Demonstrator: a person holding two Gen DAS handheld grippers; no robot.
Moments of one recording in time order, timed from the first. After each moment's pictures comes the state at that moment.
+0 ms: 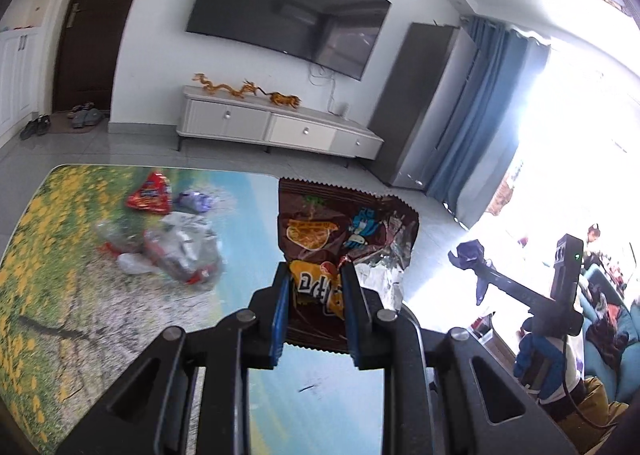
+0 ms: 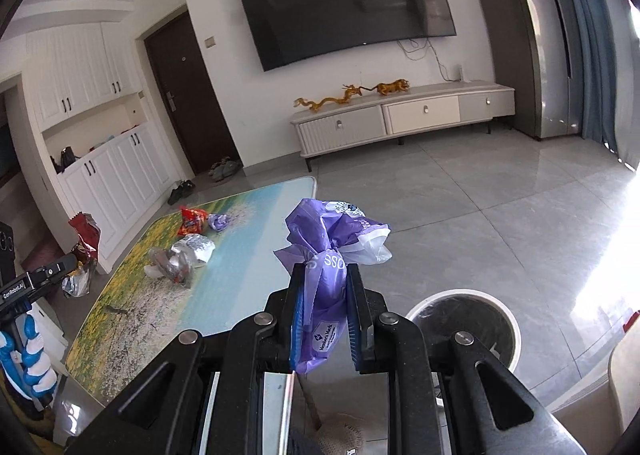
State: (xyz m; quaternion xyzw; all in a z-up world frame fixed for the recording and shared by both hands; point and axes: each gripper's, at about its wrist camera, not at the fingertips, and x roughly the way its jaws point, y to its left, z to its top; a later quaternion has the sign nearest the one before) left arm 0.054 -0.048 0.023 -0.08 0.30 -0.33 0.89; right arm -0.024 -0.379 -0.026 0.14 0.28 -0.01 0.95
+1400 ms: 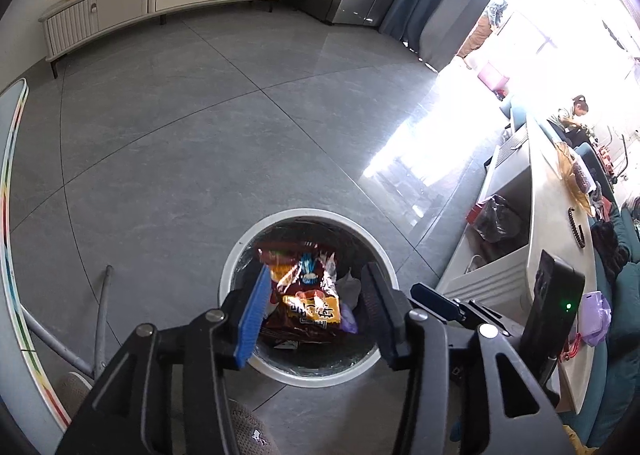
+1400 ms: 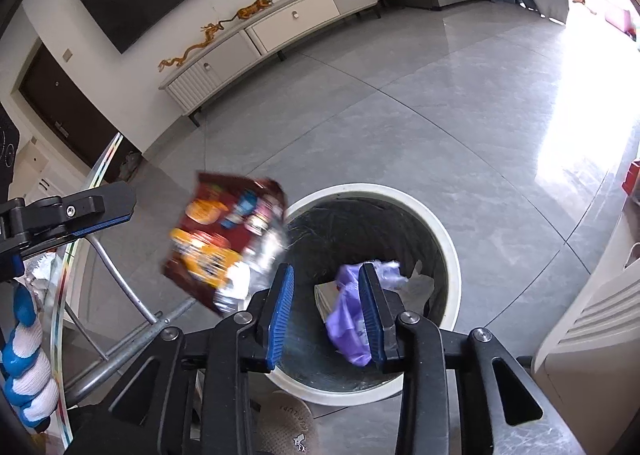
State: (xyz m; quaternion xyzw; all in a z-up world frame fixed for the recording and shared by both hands) left arm 0.158 -0.440 -0.148 0.08 0.51 -0.42 0.75; right arm 0.027 -0.536 -0.223 0.28 0.41 -0.13 0.86
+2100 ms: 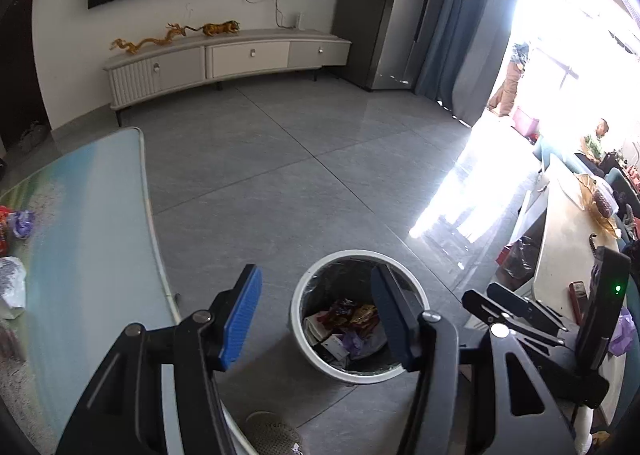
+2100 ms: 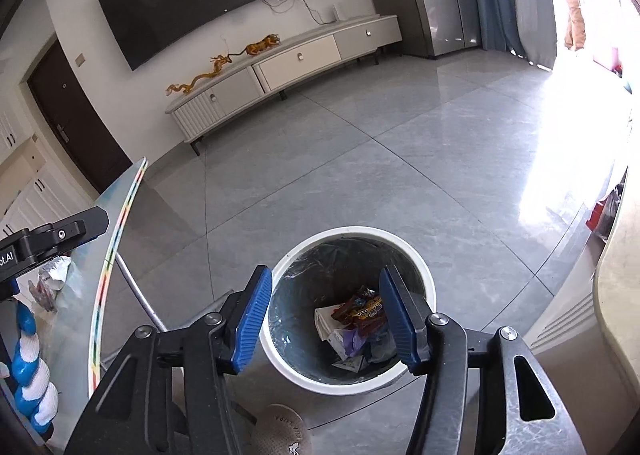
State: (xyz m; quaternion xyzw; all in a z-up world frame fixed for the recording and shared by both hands) left arm 0.118 -0.337 -0.062 0.08 0.39 -0.34 0.85; right arm -0.014 -0.495 -0.136 0.22 0.35 -0.16 0.90
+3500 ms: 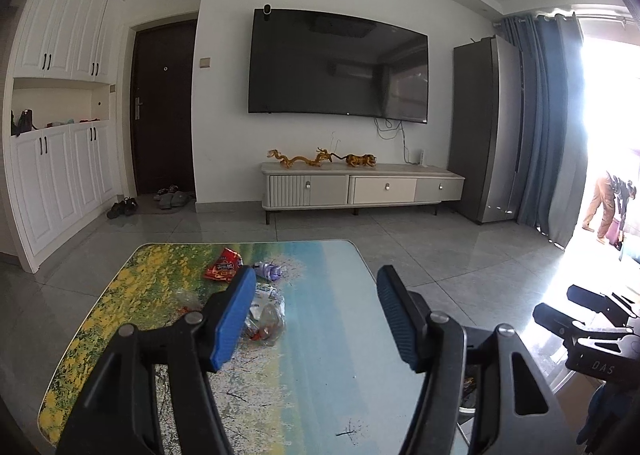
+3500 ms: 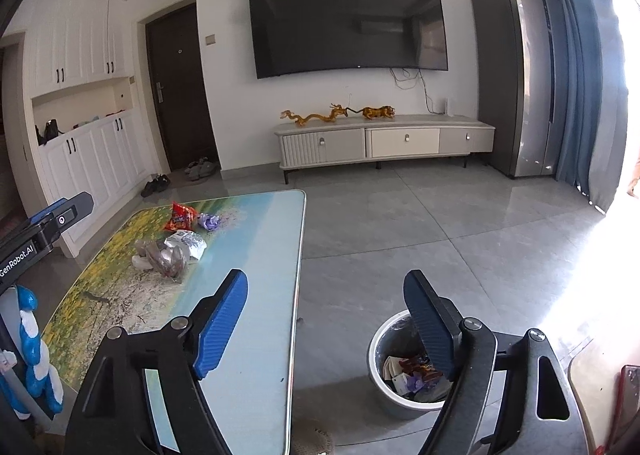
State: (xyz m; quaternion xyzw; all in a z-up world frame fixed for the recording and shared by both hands) left arm -0.006 -0.090 0.058 0.01 0.17 -0.14 0.97; right arm -0.051 -0.307 0.019 0.05 0.26 -0.05 0.96
